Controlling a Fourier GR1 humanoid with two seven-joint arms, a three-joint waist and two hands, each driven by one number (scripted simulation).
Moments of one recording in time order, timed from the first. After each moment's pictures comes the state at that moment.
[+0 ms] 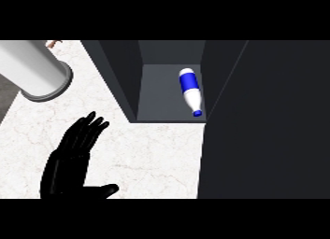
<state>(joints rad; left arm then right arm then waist) 0.04 0.40 -0.47 -1.71 0.70 0.19 -0.52 0.99 -0.33 0.40 -2.50 -0.02 0.70 -0.26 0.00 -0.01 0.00</state>
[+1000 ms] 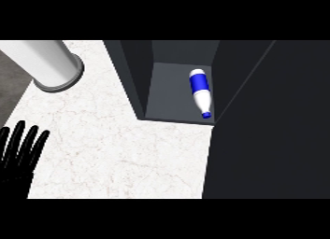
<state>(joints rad) 0.28 0.61 -0.26 -1.86 0.91 -0.02 -0.51 0.89 -0.34 0.58 -2.50 0.00 0.53 -0.16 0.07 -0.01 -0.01</state>
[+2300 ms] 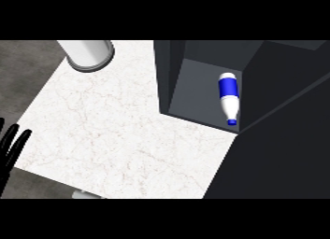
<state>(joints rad) 0.30 0.75 -0.17 -1.87 0.97 -0.22 -0.48 0.45 -0.40 0.57 -2.48 -0.02 0.53 0.04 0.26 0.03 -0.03</state>
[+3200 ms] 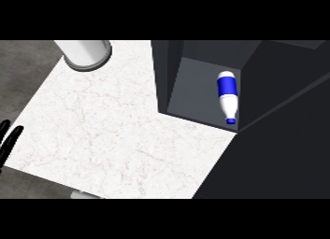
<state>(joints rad) 0.28 0.77 -0.13 -1.84 1.01 -0.26 -0.47 0.26 -0.40 0.58 -2.46 -0.06 0.61 0.16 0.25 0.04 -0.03</state>
